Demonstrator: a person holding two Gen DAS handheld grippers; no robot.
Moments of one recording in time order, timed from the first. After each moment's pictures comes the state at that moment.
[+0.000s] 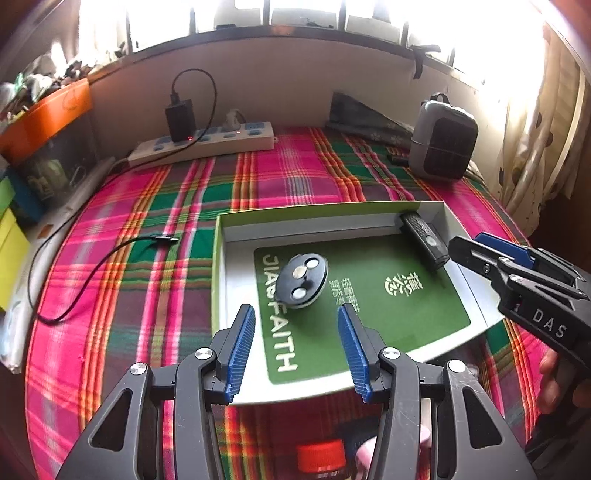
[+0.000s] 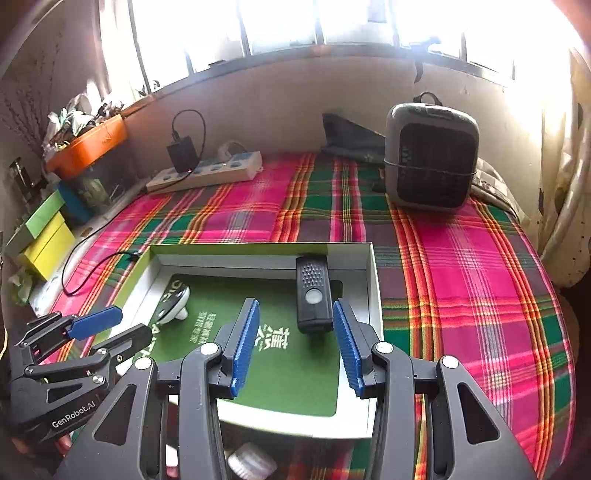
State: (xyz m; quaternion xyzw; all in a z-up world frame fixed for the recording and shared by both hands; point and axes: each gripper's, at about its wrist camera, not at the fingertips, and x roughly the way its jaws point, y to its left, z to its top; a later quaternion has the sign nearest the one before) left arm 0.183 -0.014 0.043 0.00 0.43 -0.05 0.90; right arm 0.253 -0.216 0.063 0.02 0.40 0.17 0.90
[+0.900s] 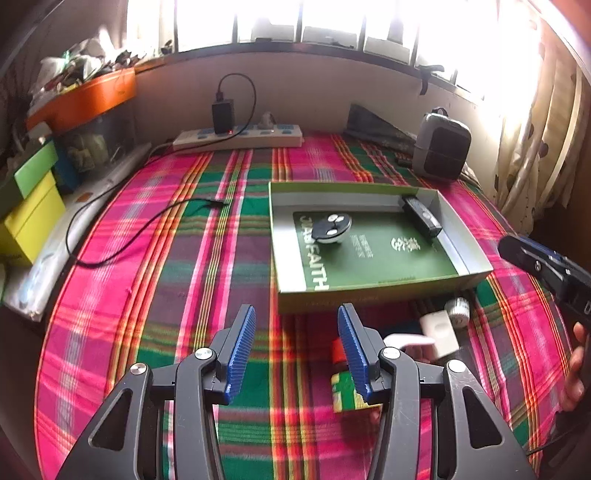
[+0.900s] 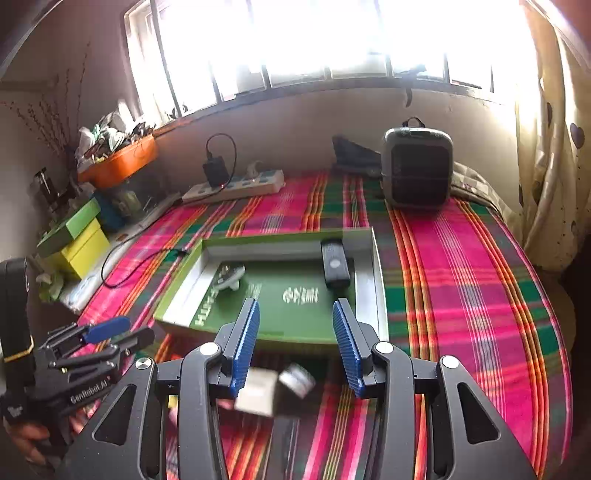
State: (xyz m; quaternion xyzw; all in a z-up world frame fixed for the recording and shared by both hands) left arm 0.102 0.023 0.054 -0.02 0.41 -0.03 0.91; right arm 0.170 -0.229 0.092 0.04 0.37 0.18 0.91
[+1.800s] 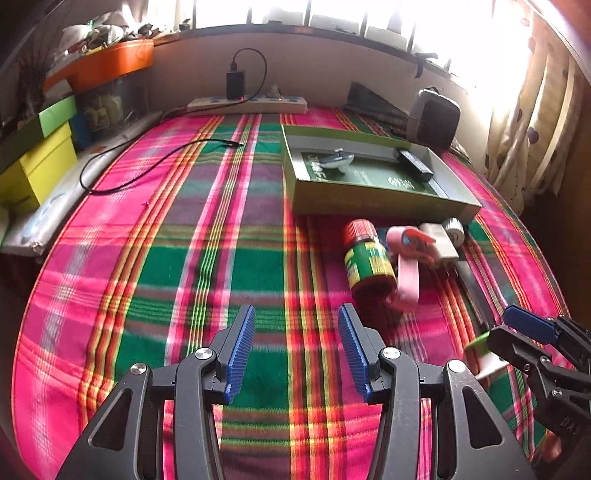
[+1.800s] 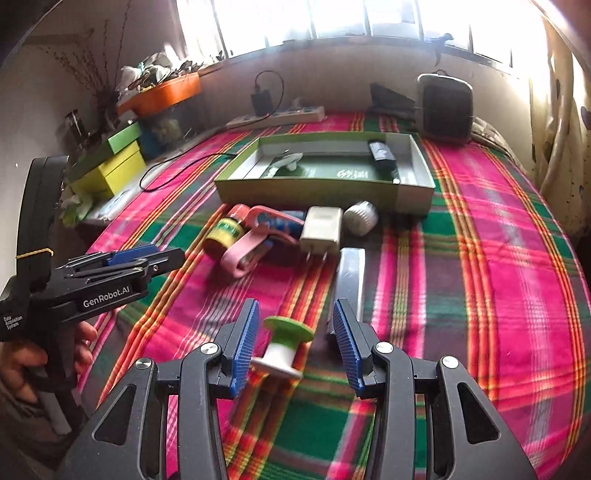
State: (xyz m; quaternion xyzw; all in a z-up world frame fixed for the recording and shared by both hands) left arm 0.028 0.040 0.017 -0.04 0.42 -0.04 0.90; right arm 0.059 -0.207 0.044 0.00 0.42 0.23 0.88
